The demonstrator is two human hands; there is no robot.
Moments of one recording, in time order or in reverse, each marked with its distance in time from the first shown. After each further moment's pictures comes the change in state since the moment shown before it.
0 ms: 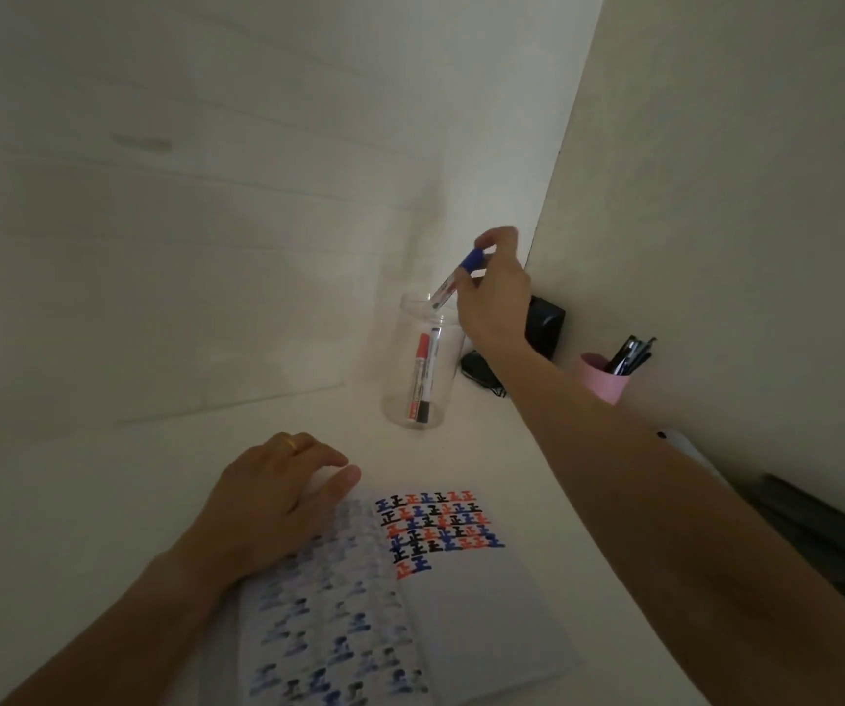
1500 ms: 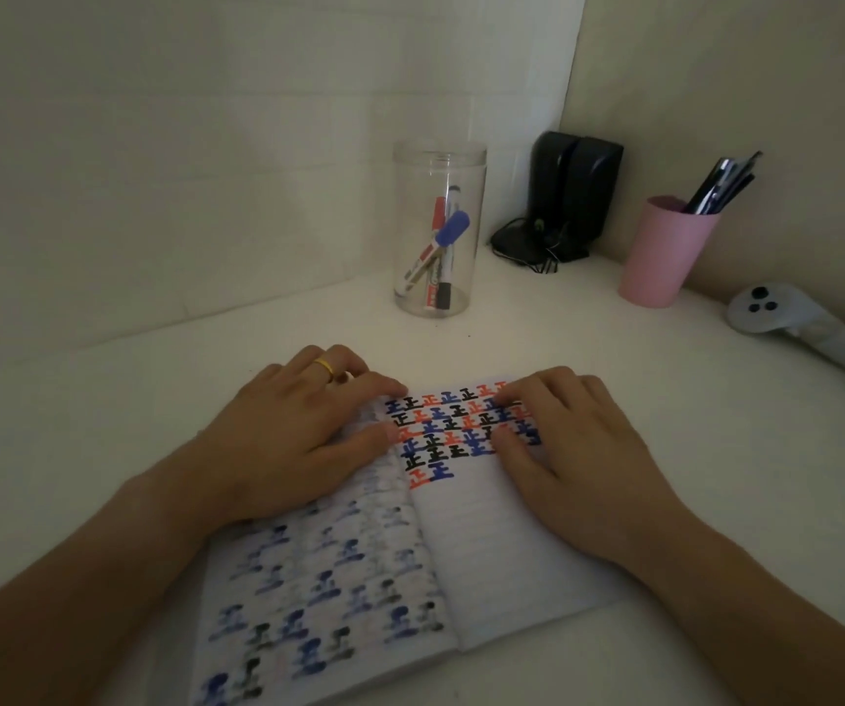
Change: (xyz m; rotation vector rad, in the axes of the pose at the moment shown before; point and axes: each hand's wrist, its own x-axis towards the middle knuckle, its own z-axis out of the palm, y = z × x) left_hand 0.007 0.021 0.017 0.195 -0.331 0.158; right_hand -0.221 0.069 -0.095 -0.471 -0.683 -0.014
